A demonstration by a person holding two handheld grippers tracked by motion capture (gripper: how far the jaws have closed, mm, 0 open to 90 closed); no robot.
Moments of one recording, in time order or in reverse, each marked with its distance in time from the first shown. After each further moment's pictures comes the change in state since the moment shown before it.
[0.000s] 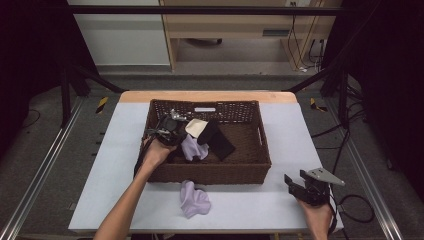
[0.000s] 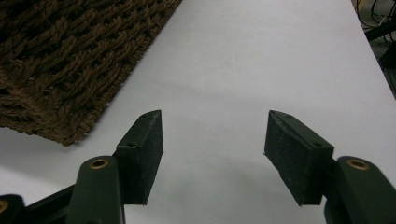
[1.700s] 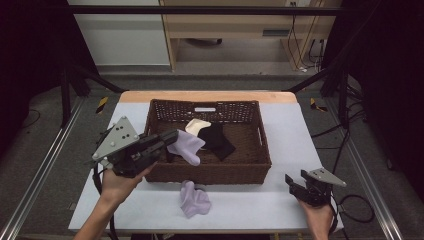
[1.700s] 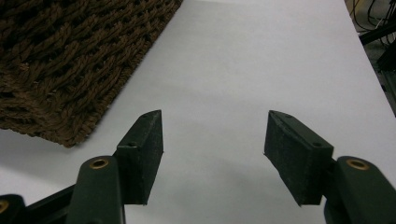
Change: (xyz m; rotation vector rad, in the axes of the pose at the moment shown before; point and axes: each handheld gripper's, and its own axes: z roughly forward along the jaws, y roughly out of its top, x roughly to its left) left arm -0.069 -0.018 -0.215 -0.602 -0.203 0.118; right arm 0.000 0.000 -0.004 -0.010 -0.002 0.010
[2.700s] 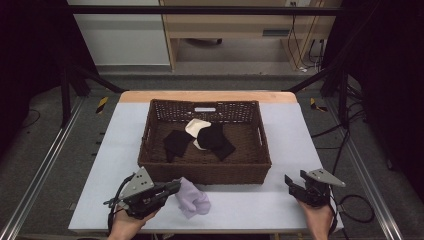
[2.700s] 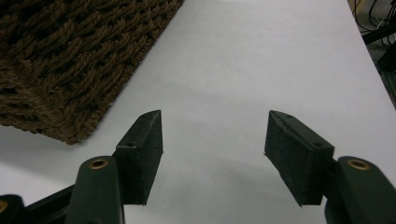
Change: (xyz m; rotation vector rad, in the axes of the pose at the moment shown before) left arm -0.016 -0.141 0.015 0.276 -0.055 -0.142; right arm 0.001 -0.001 0.001 0.002 -0.001 -0.014
